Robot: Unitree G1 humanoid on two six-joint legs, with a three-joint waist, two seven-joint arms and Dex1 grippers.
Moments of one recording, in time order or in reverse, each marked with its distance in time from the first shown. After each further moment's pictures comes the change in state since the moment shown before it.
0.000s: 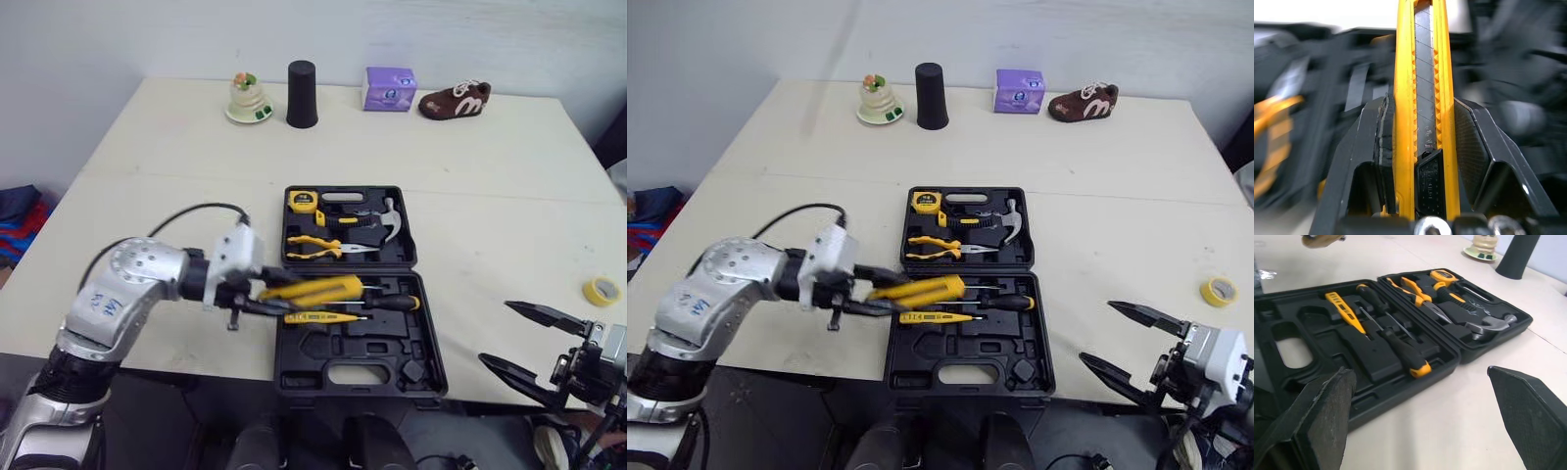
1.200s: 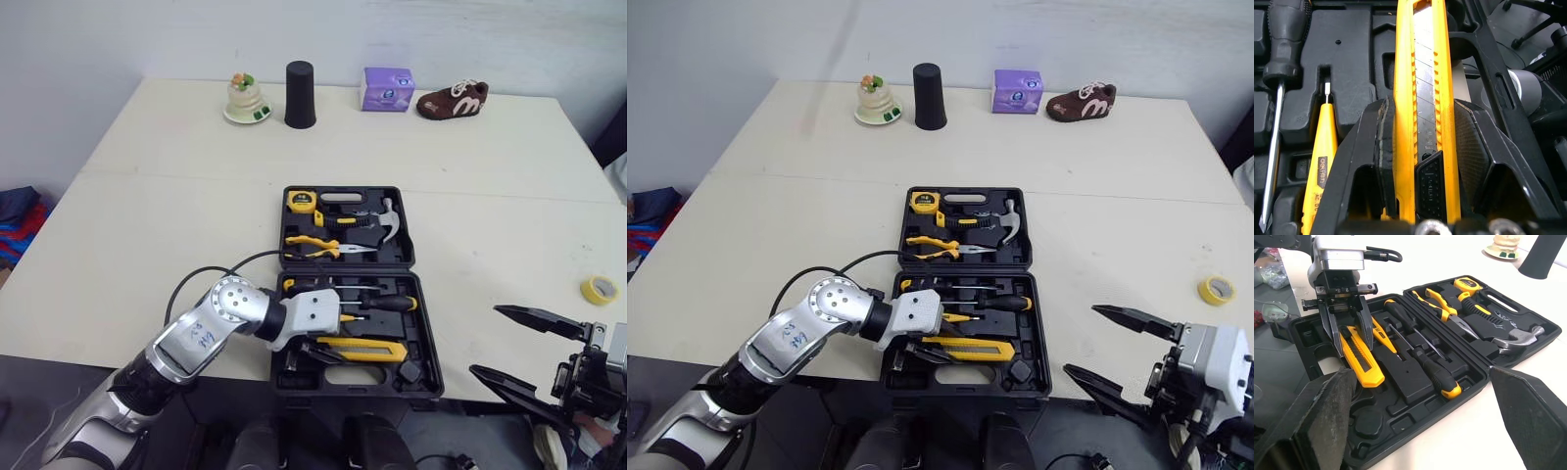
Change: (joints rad) left arm -0.035 -0.150 -0.348 0.021 0.284 0.051 0.168; right arm 0.072 -0.026 -0.102 -0.245 0.084 0.229 -0.088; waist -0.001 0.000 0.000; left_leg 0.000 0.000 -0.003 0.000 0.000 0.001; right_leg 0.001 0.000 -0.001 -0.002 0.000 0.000
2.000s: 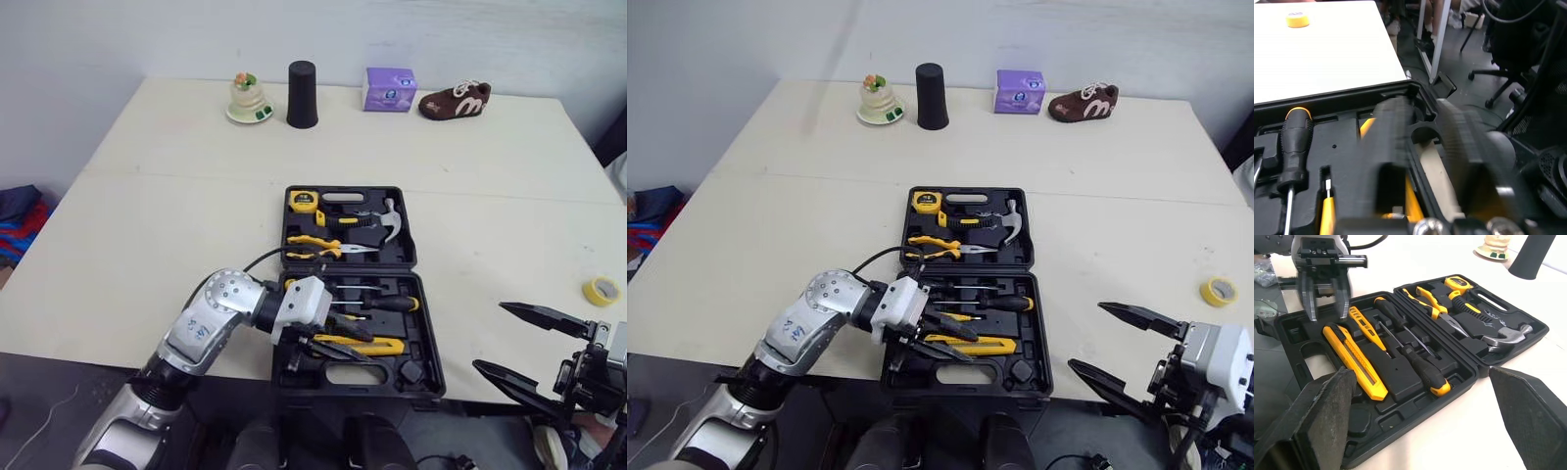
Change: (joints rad) left arm 0.048 -0.139 0.135 0.172 -0.150 -0.368 -0.215; right arm -0.019 0.022 0.002 0.033 -0.034 -0.020 0.009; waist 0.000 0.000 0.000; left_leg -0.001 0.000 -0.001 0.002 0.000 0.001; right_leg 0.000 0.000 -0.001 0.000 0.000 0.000
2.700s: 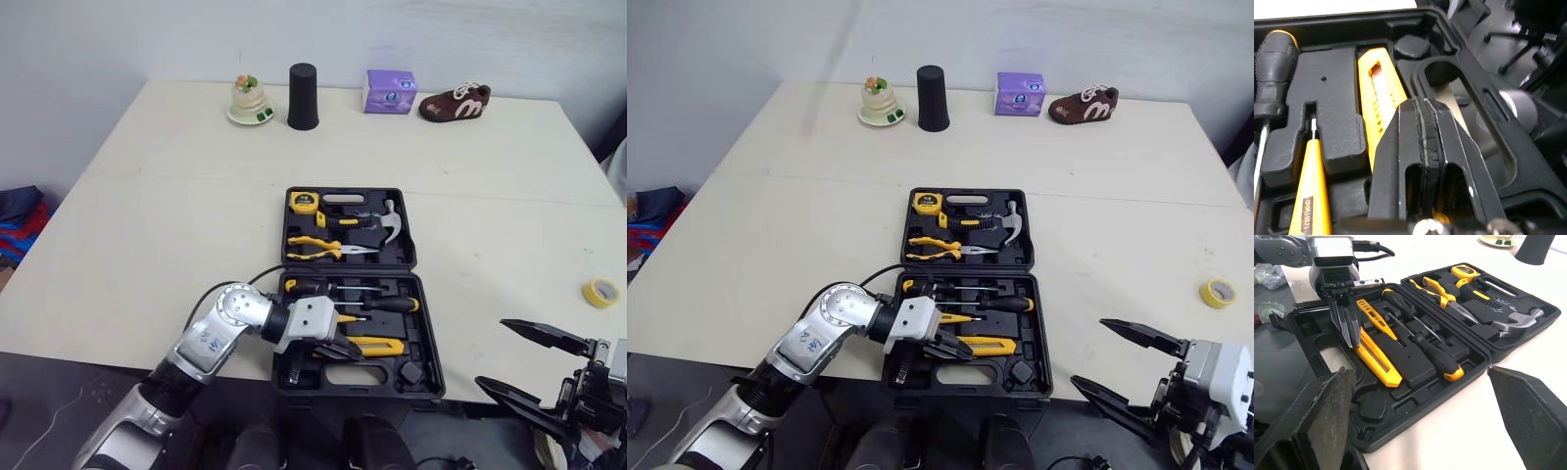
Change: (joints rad) left arm 0.013 0.027 -0.109 0.078 0.215 -0.031 0.075; right arm 0.074 0.037 0.000 0.009 -0.011 -0.027 0.035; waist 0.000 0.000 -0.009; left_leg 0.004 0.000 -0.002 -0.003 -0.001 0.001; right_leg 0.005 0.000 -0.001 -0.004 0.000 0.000
